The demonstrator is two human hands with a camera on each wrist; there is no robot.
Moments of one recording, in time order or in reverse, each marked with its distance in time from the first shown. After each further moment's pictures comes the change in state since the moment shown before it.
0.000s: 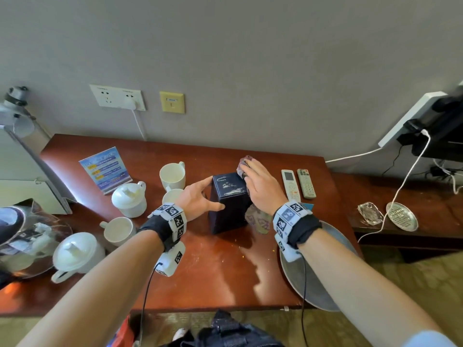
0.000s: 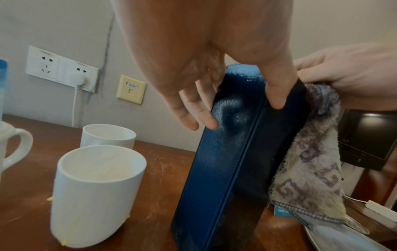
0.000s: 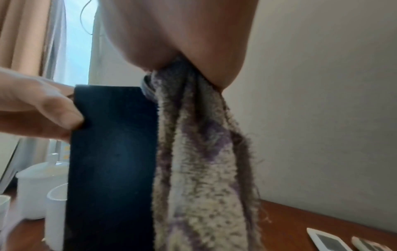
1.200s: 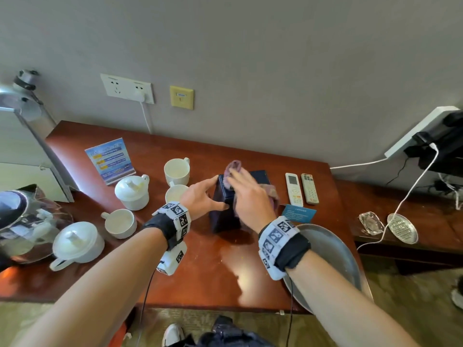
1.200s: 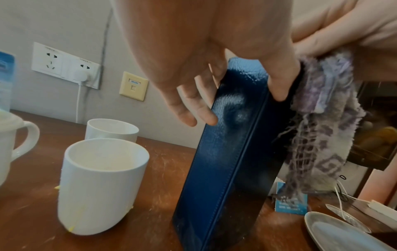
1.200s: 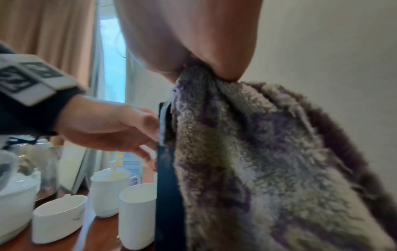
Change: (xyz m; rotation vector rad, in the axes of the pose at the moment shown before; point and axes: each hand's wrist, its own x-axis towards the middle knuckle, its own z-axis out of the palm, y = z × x) left_hand -0.018 0.015 -0.006 0.013 0.032 -0.034; right_hand -0.010 -0.047 0.026 -0.002 0.097 -0.058
